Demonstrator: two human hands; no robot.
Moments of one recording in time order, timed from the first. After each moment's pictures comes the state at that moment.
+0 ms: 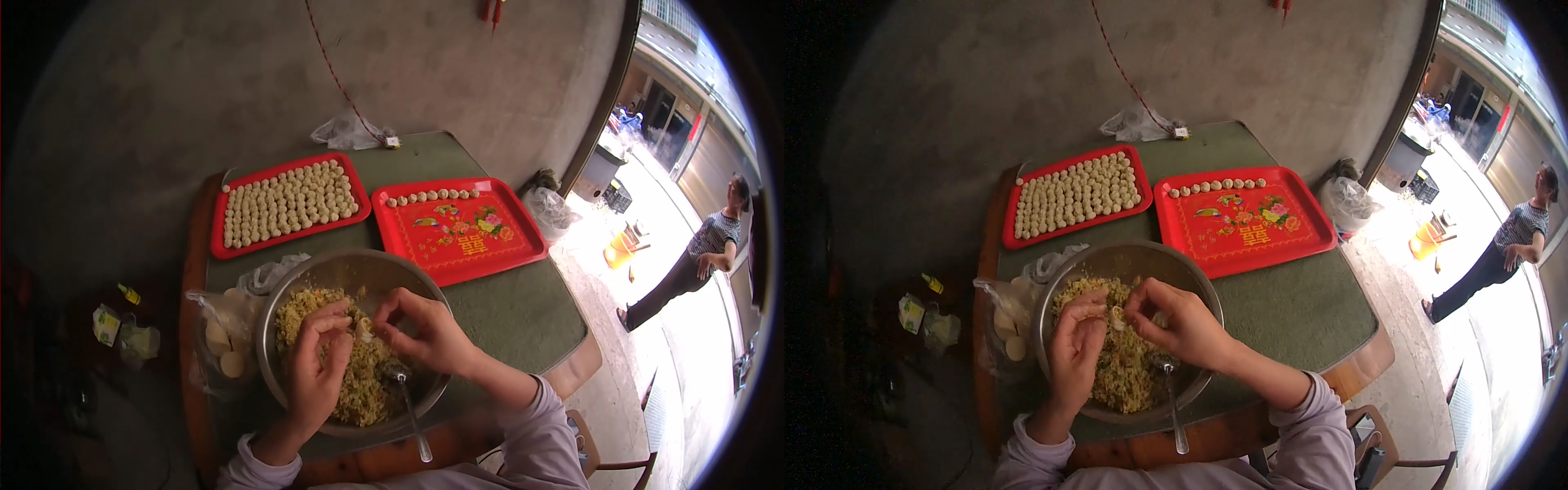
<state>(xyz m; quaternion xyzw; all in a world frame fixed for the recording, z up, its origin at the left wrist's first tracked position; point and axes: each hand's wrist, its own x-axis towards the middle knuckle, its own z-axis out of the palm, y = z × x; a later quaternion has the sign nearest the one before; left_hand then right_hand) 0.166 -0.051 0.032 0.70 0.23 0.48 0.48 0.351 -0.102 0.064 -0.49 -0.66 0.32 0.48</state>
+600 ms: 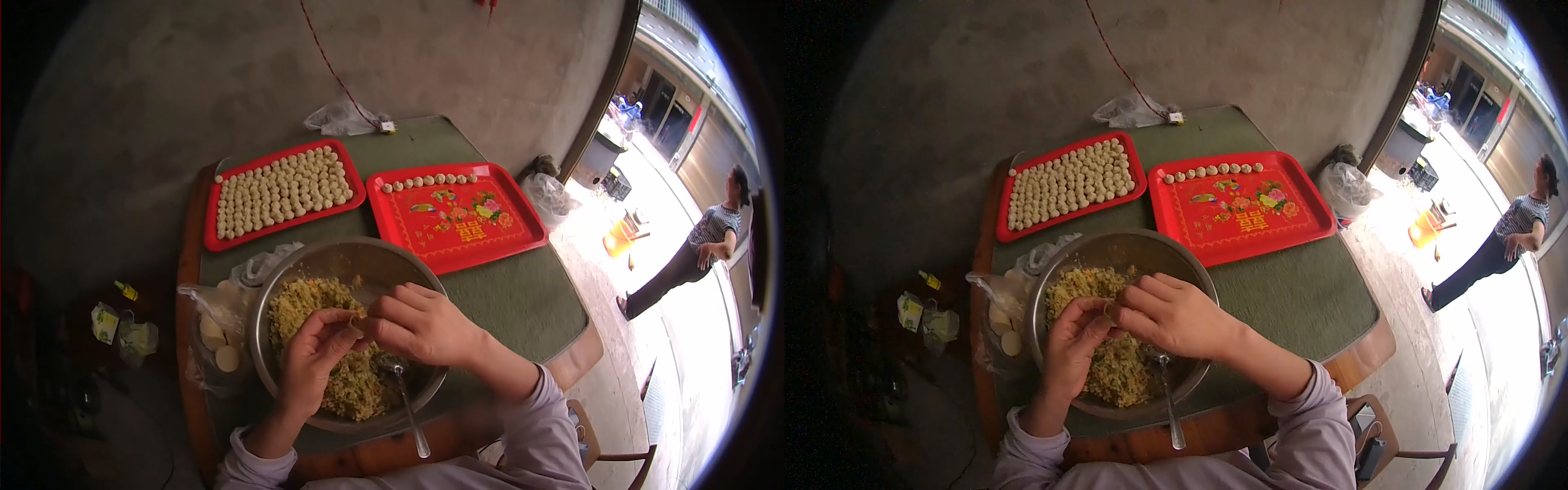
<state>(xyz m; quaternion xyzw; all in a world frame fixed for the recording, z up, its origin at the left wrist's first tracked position) 0.164 -0.048 0.029 0.52 0.24 0.37 0.73 0.362 -0.093 0.061 -0.40 -0.85 -0.10 0.32</state>
